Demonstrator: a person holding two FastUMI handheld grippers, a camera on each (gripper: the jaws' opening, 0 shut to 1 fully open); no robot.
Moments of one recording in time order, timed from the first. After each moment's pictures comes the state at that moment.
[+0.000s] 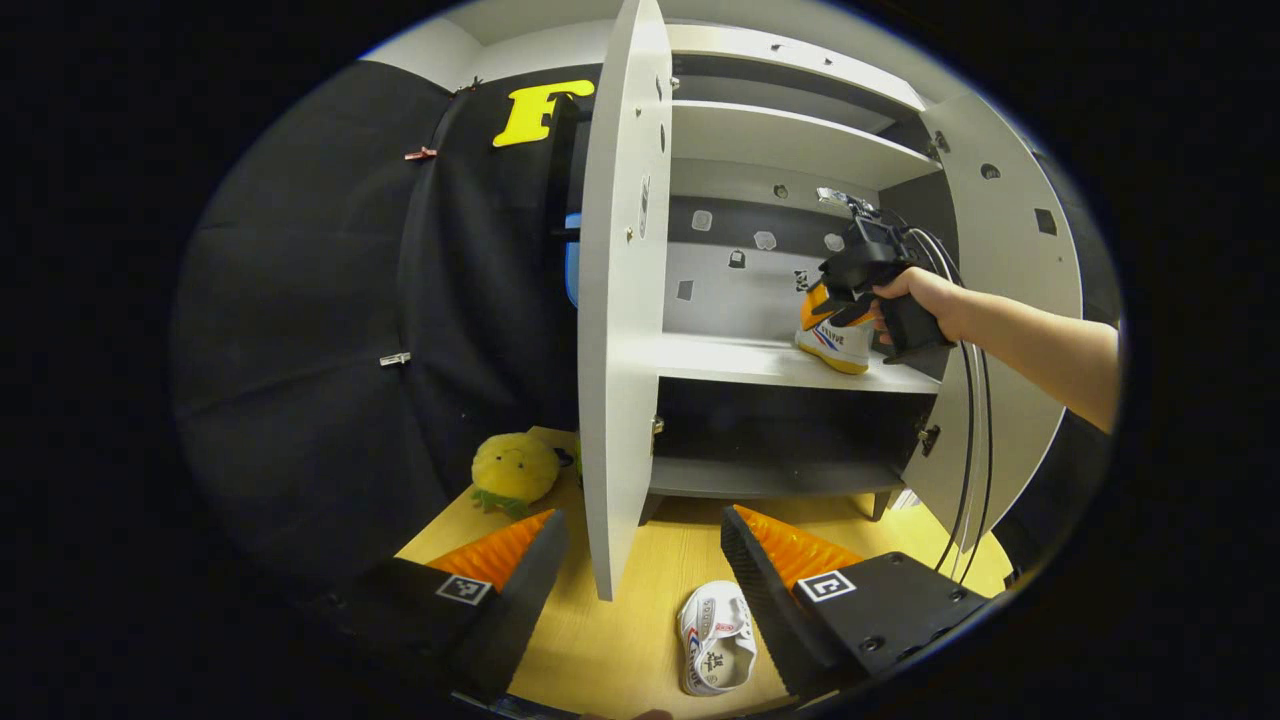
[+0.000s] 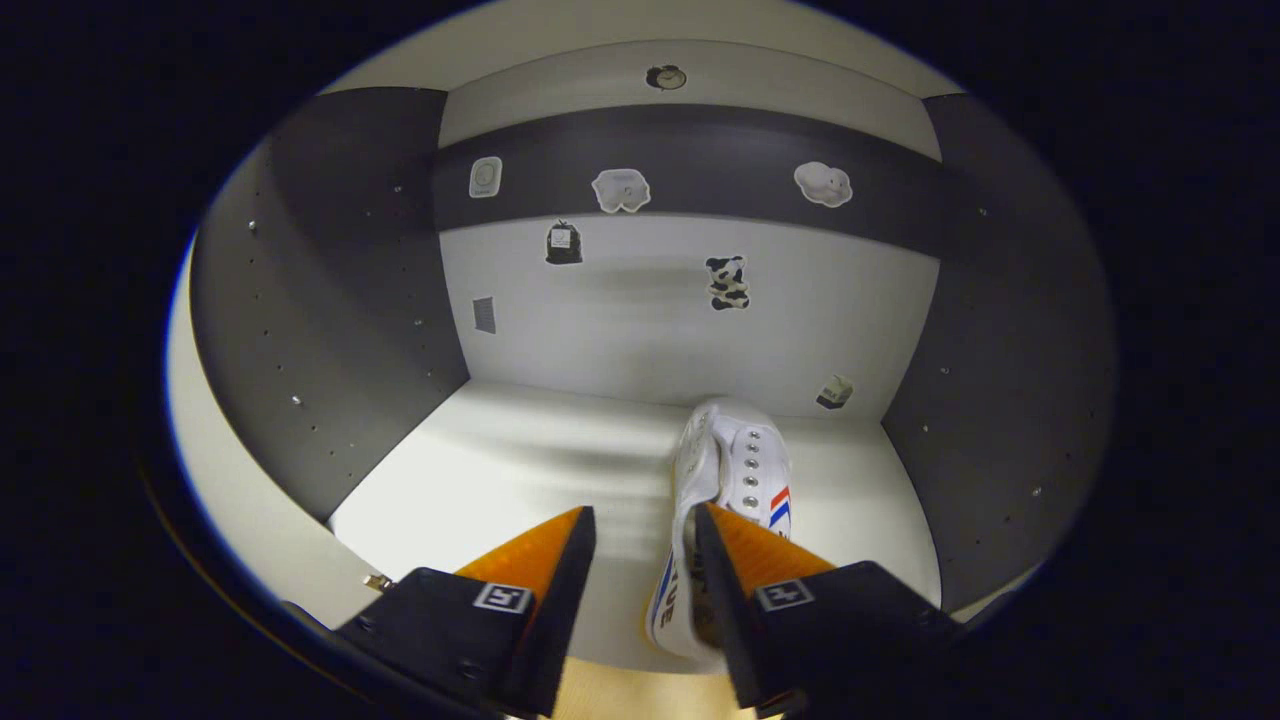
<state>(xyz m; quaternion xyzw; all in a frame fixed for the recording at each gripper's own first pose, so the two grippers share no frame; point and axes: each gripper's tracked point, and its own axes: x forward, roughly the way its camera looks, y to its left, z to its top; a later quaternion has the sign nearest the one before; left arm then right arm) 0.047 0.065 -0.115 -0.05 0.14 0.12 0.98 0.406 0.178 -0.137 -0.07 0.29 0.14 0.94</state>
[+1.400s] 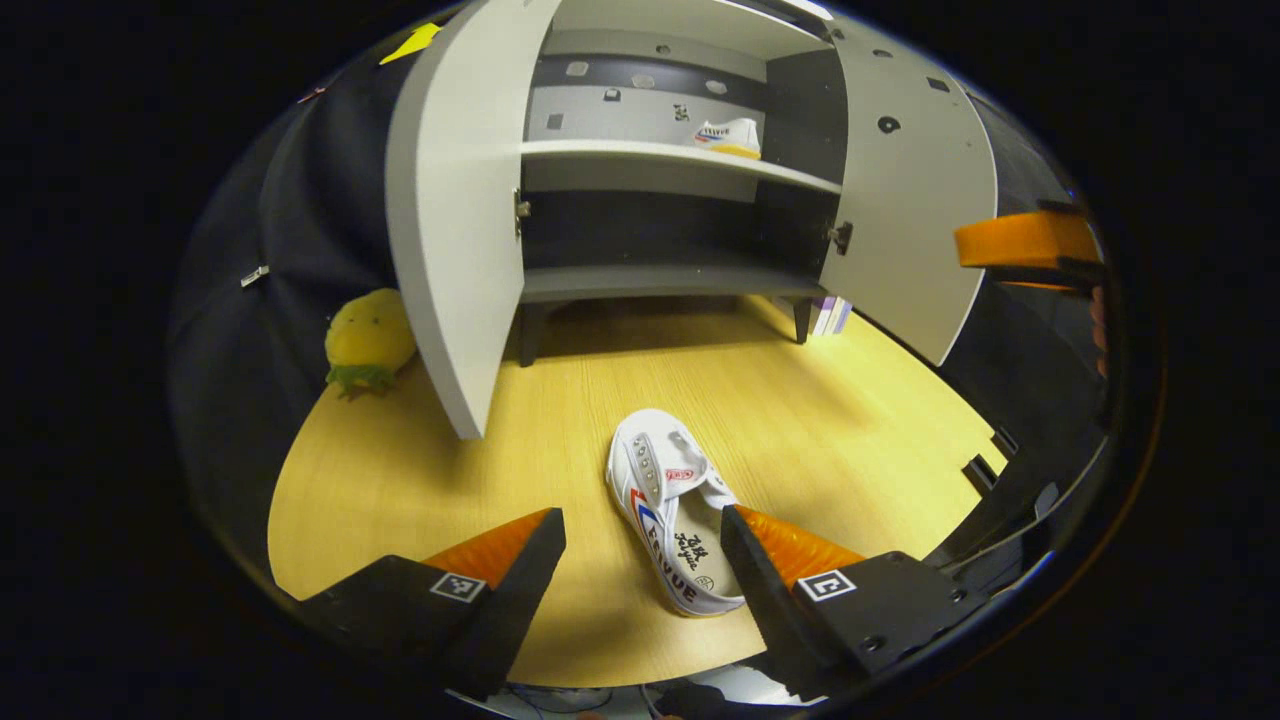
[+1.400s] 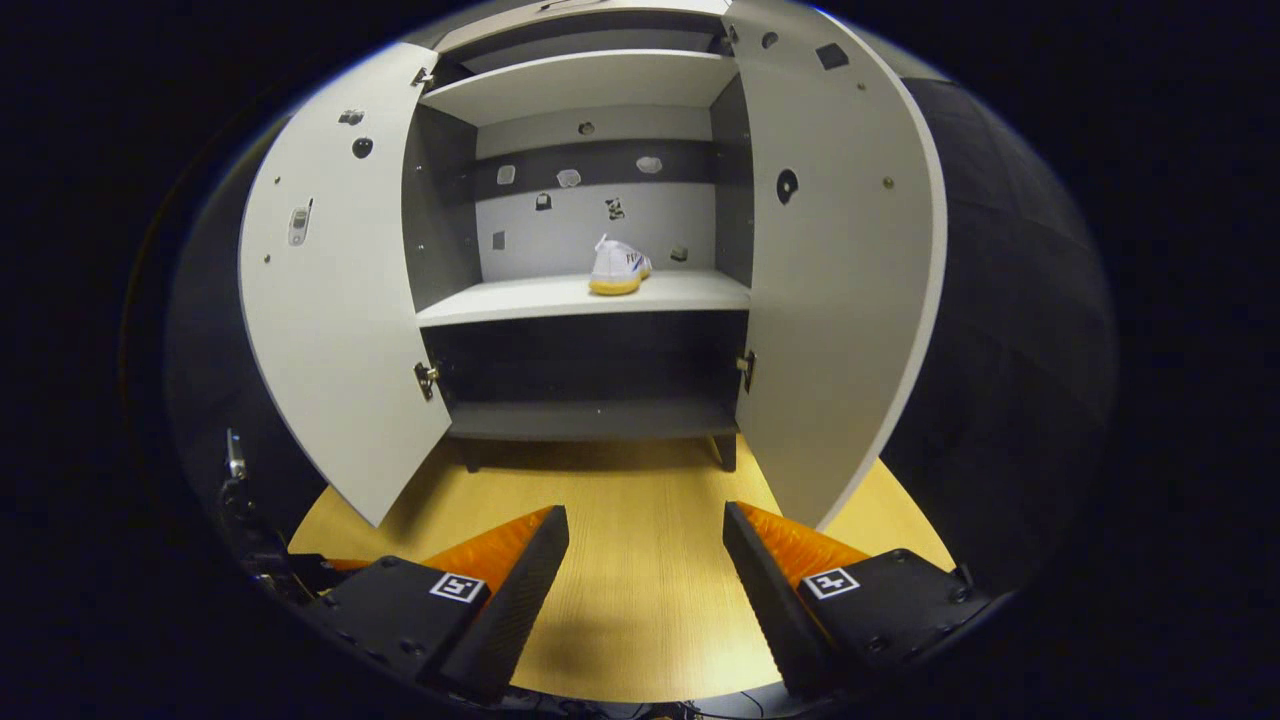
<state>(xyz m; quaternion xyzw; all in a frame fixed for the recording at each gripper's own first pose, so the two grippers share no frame) 0.033 -0.006 -0.335 -0.03 0.33 -0.07 0.94 0.021 0.023 -0.213 -0.04 0.28 0.03 0.96</state>
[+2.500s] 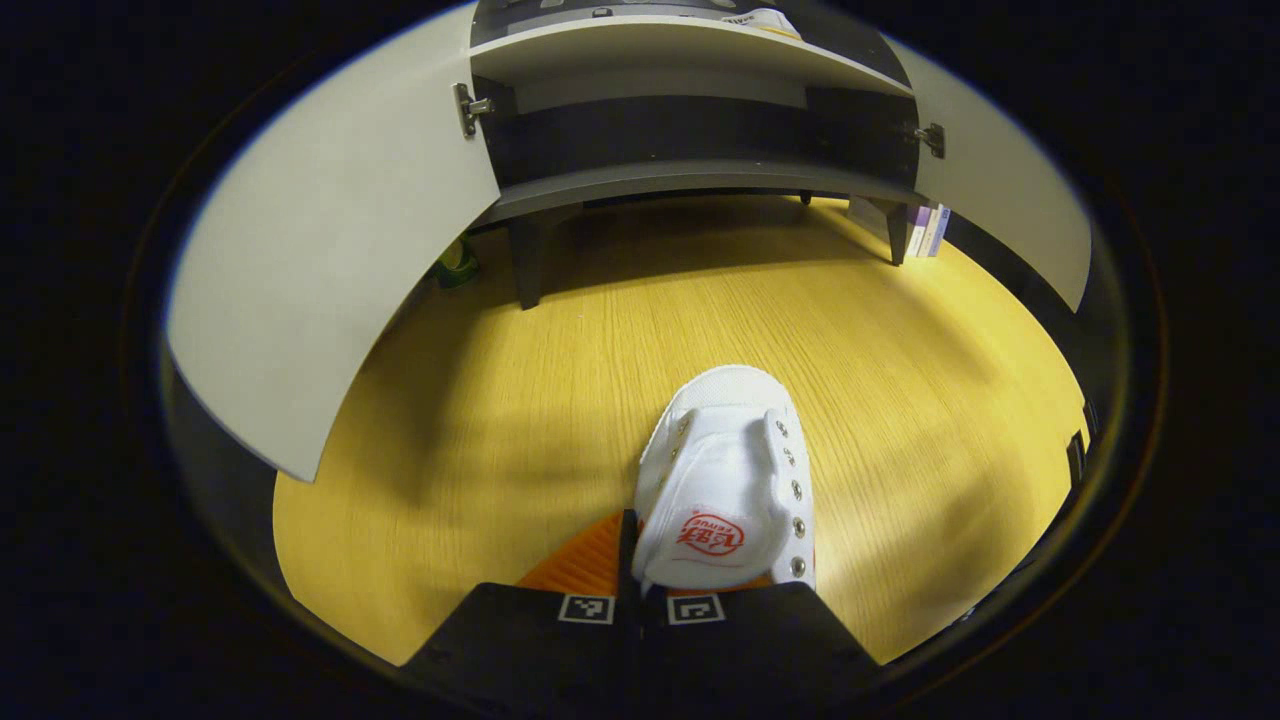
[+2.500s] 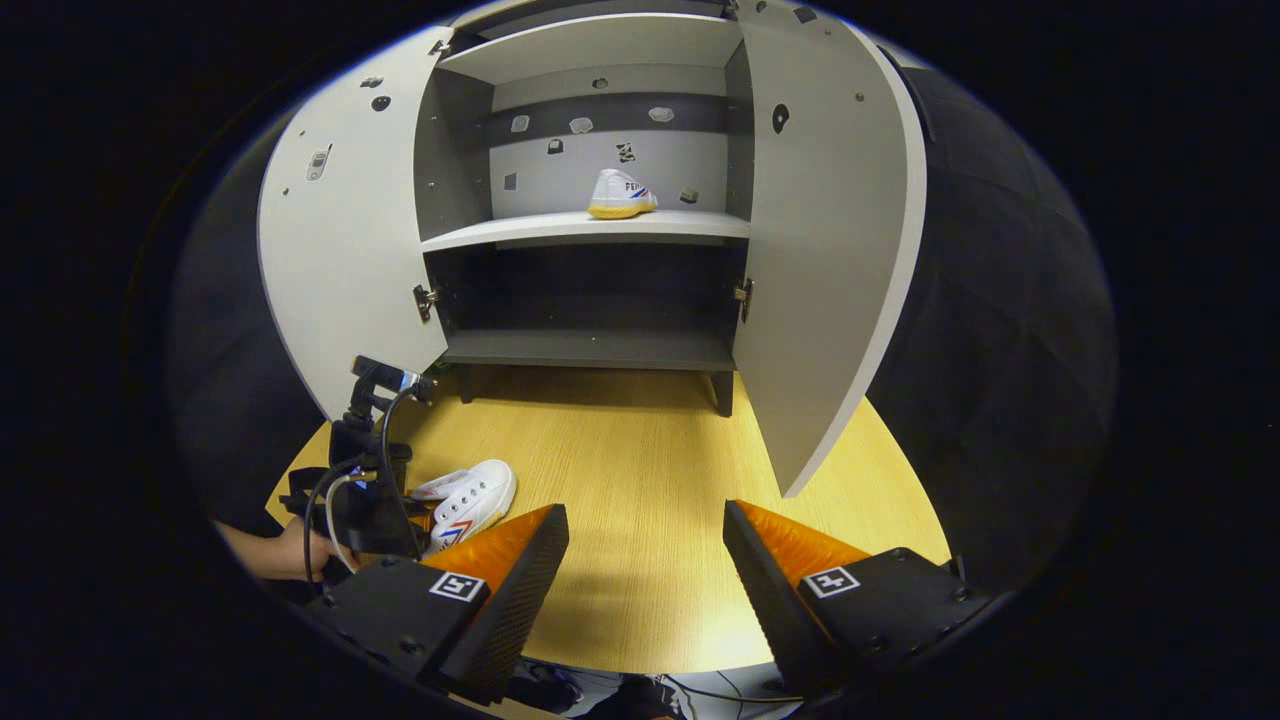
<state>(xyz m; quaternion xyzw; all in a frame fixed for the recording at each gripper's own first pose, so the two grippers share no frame) 0.102 0.003 -0.419 0.04 0.43 -0.01 0.90 0.003 -0.009 -0.246 -0.07 0.33 0.07 0.94</state>
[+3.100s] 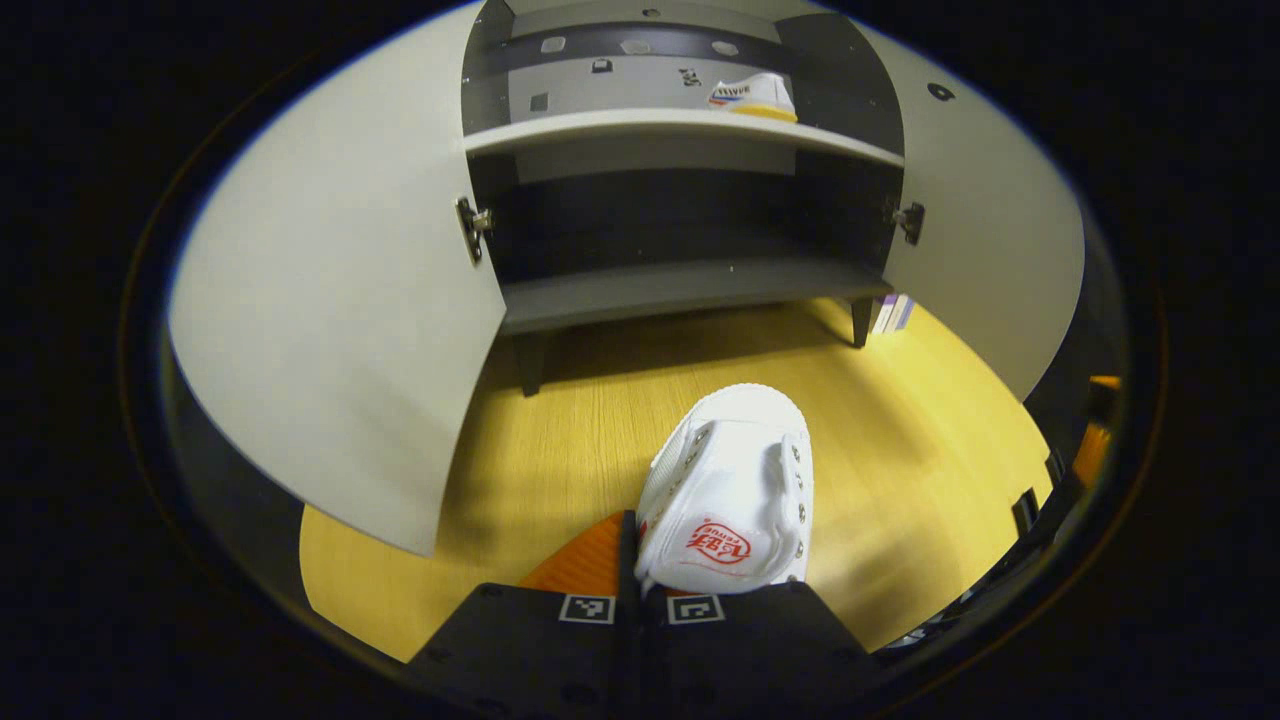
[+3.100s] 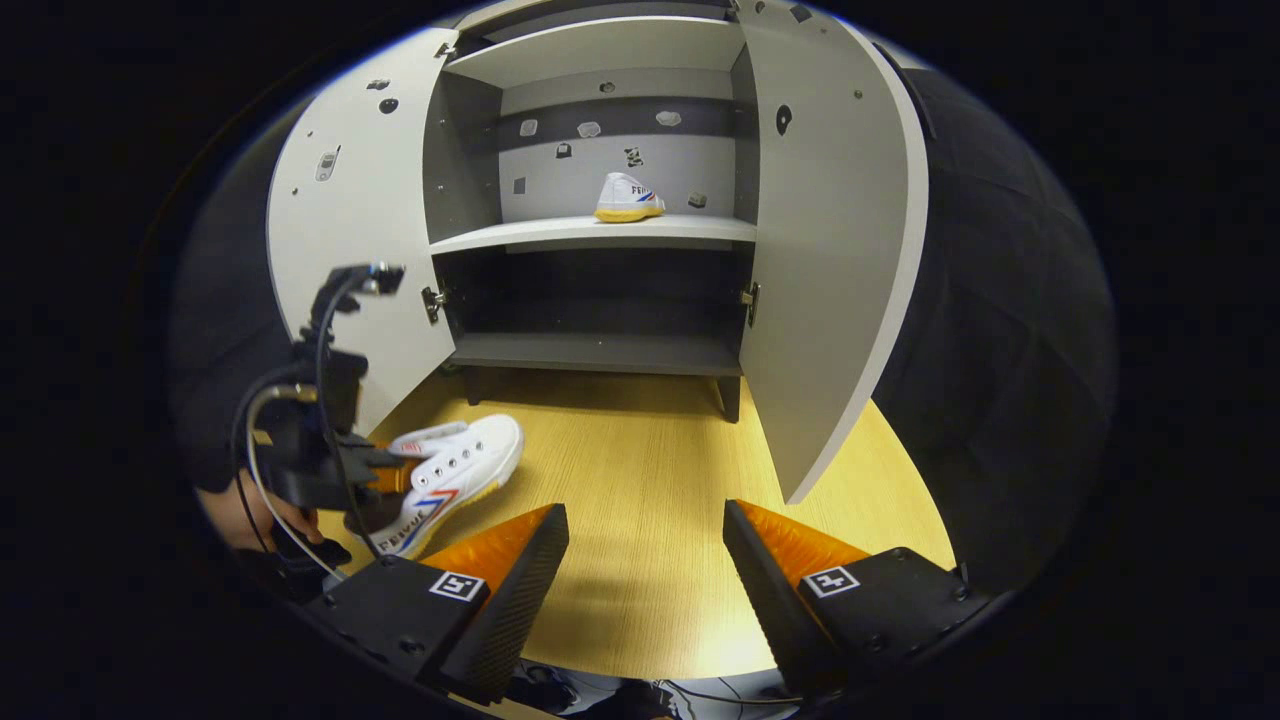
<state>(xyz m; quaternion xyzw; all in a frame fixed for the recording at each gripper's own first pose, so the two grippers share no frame) 0.131 -0.024 -0.282 0.01 0.35 0.00 0.94 0.006 -0.011 -0.243 -0.07 0.31 0.09 0.94</state>
